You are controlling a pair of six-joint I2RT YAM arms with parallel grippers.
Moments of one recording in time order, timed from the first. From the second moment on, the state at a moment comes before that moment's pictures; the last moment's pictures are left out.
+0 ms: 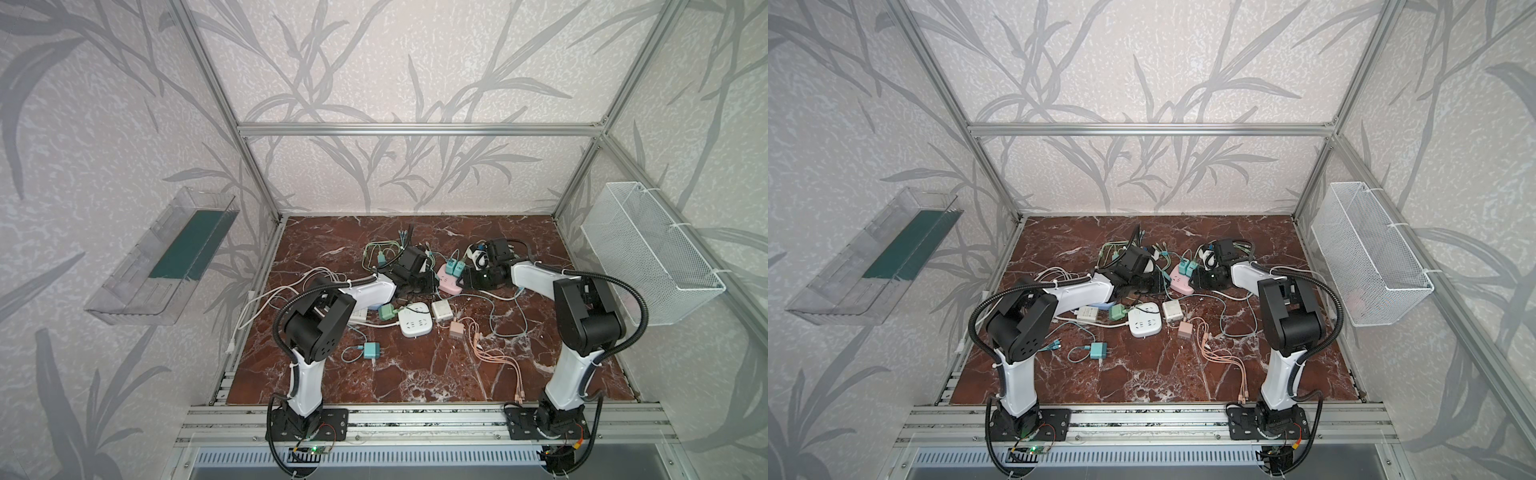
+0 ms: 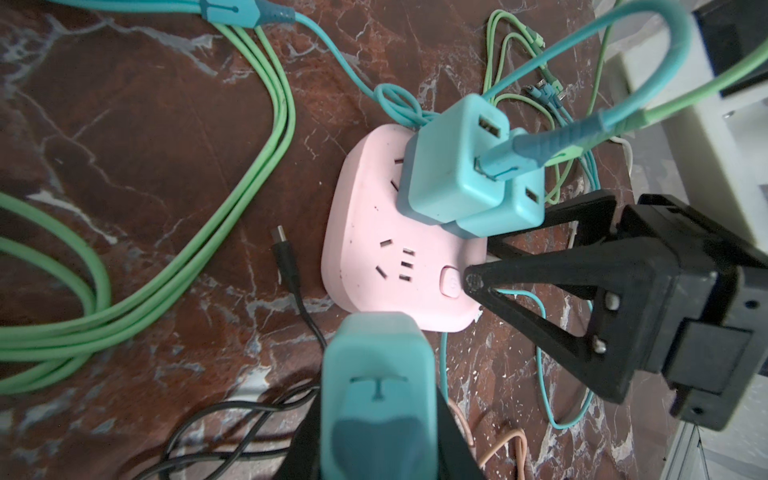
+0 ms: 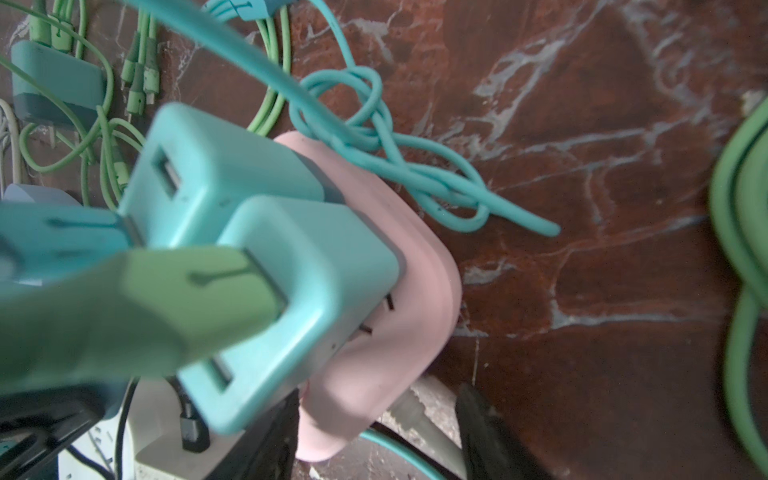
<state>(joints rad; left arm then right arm) -0.65 1.95 1.24 -0.06 0.22 -0.63 0.22 1.88 1.13 -0.32 -0.39 0.18</state>
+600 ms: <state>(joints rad) -0.65 2.00 1.27 -0.20 0.23 -0.62 0.22 1.88 1.13 -0.32 -0.39 0.19</state>
